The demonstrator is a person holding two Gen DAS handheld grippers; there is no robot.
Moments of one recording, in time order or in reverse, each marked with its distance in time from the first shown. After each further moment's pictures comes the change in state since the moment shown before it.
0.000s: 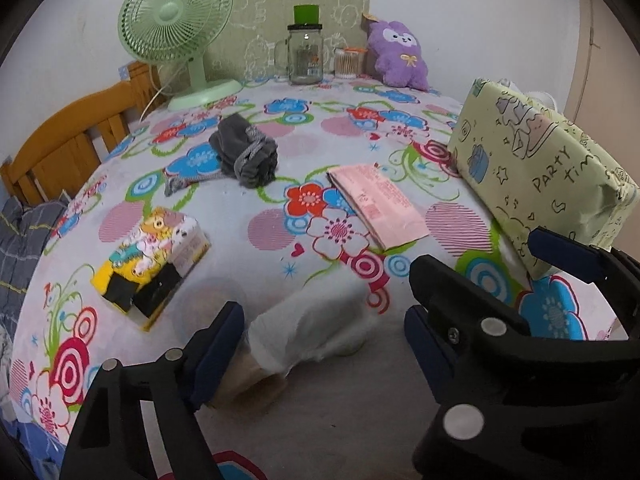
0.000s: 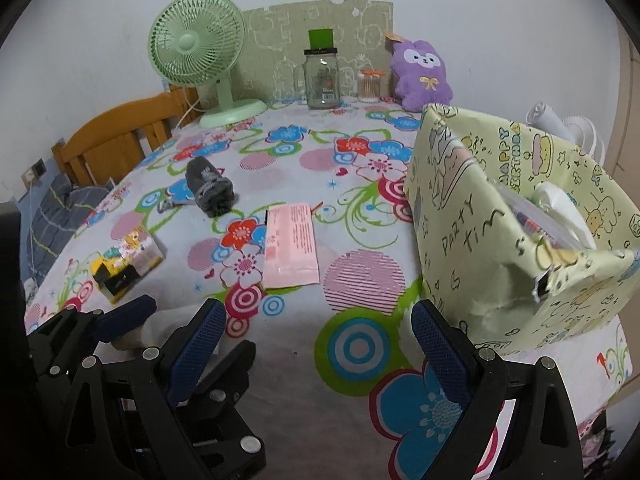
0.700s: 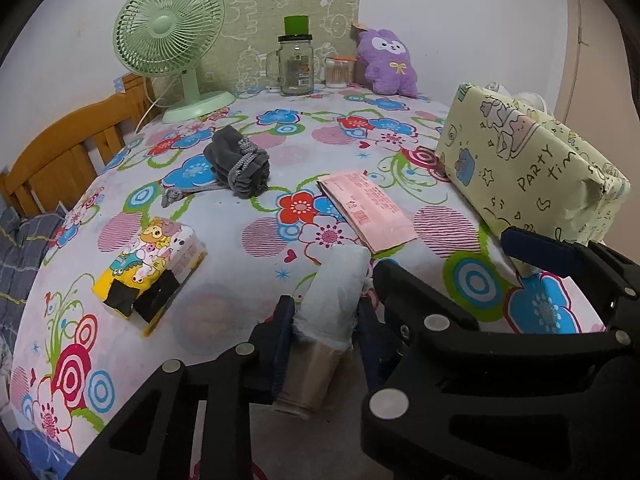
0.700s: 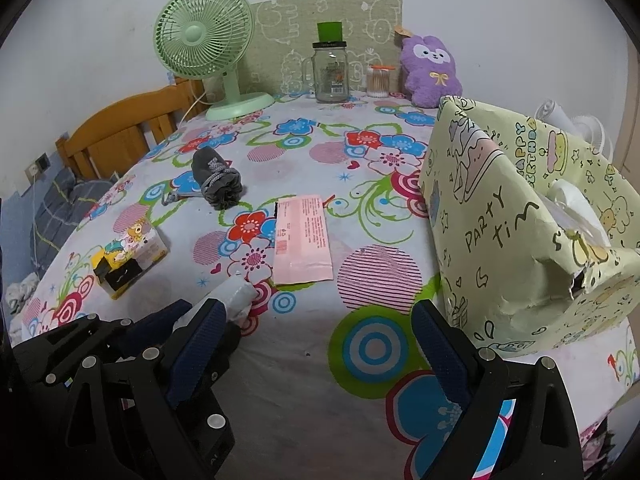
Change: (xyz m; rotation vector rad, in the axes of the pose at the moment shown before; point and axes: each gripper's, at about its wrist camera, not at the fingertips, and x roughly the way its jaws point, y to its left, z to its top) left arm -0.007 -0.003 -0.001 0.028 -0.030 -0.011; right arm 0.007 0.007 0.000 -0.013 0.004 0.015
